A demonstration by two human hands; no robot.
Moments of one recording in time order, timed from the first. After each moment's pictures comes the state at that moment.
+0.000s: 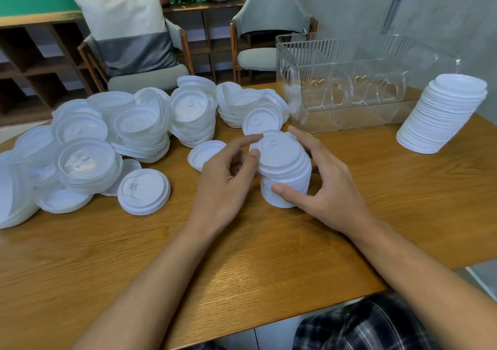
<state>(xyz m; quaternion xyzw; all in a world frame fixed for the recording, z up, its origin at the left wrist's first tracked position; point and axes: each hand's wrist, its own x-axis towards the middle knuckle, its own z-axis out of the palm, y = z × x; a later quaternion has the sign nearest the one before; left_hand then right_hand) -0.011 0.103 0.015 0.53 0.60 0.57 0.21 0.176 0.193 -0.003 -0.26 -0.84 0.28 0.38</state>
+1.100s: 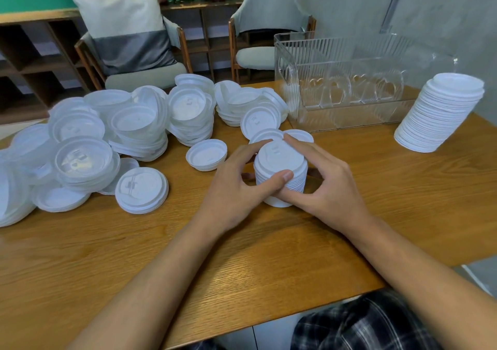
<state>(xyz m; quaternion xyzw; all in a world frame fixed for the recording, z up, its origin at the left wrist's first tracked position) -0.007 0.106 0.009 0.58 0.59 0.51 0.24 0.175 0.192 -0.006 -0.24 -0.83 0.28 0.41</state>
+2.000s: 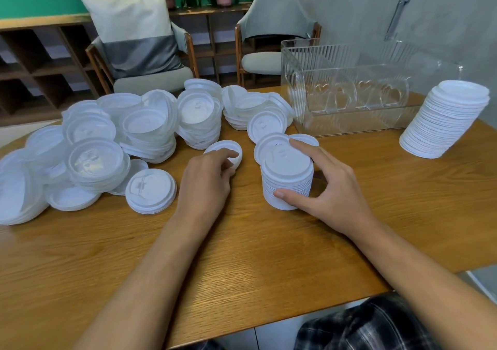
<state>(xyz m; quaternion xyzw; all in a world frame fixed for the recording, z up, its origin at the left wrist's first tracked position) -0.054 0.106 0.002 0.55 0.75 0.38 -0.02 0.175 0.194 -0.007 -0.26 -0.84 0.27 0.39</state>
